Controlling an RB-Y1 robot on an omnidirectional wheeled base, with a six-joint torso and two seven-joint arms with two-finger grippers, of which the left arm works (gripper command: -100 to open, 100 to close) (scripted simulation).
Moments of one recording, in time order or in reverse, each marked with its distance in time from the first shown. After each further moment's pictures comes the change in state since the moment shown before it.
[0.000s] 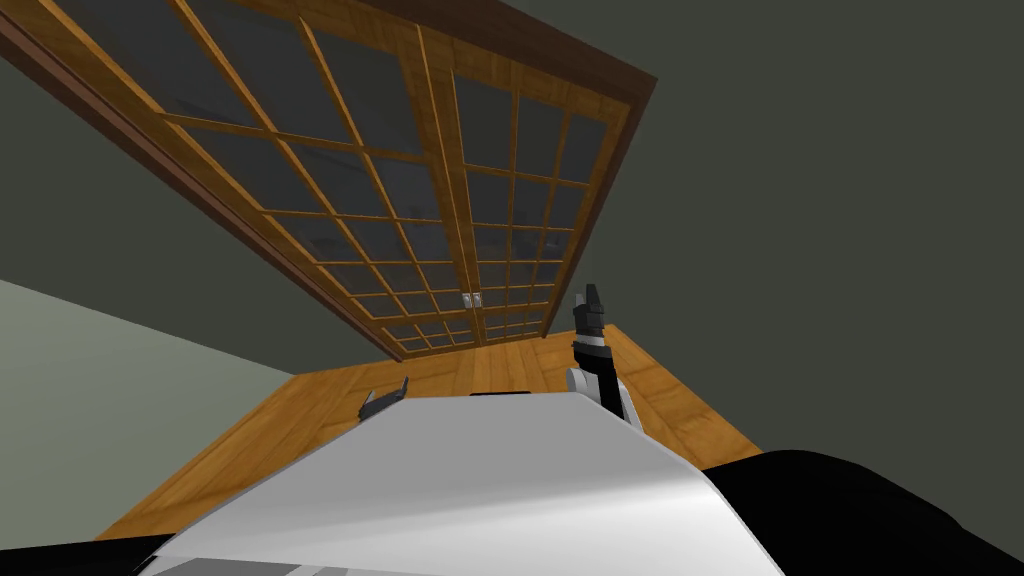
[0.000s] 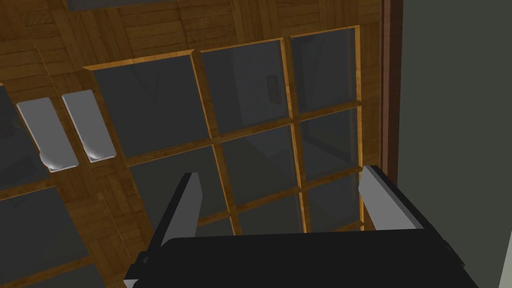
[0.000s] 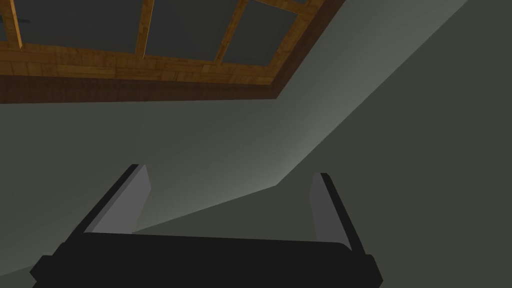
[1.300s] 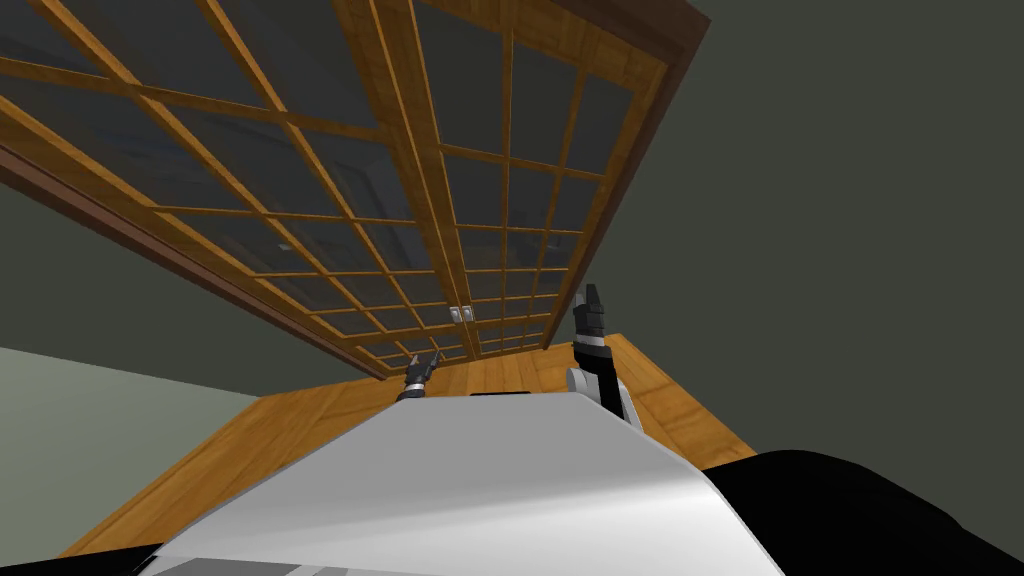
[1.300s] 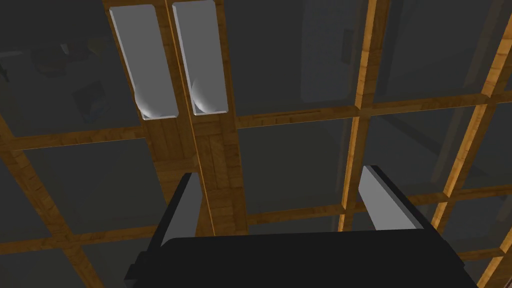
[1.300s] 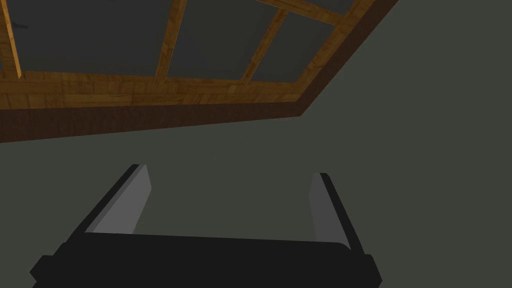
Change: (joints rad) arm -0.098 -0.056 -0.162 -0.101 -0.071 -0.023 0.041
